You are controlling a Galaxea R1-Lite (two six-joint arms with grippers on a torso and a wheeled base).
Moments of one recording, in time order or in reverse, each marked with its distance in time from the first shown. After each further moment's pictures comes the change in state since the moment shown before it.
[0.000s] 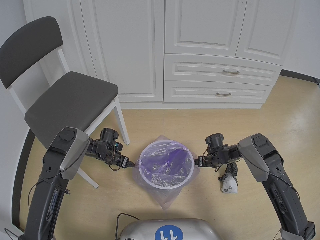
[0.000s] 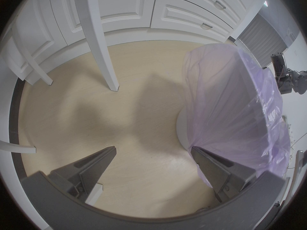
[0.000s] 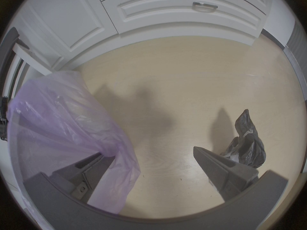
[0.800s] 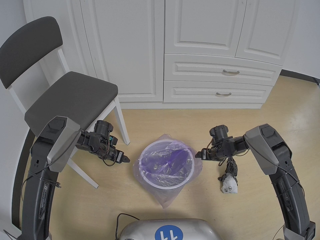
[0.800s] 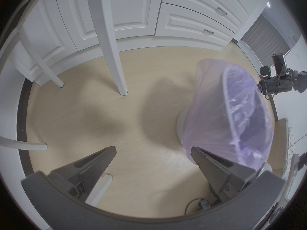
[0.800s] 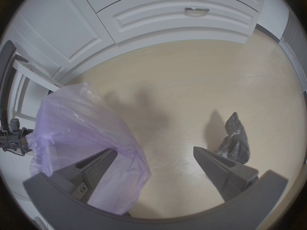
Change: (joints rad) left arm 0.017 -0.154 0.151 0.000 0.024 -0.005; right arm -0.012 -0.123 0.091 0.020 0.010 0.056
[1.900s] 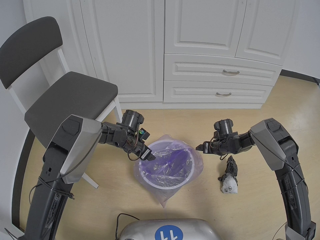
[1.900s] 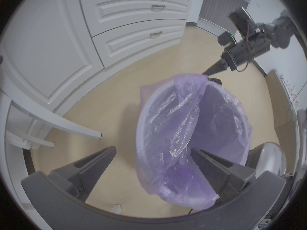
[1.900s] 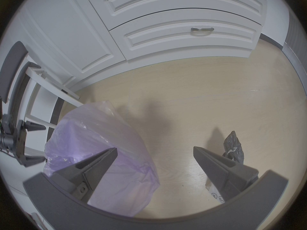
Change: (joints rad) left arm -0.216 -0.013 -0.211 0.138 0.054 0.240; right arm -0.010 -0.092 0.117 -0.150 0.040 -0.037
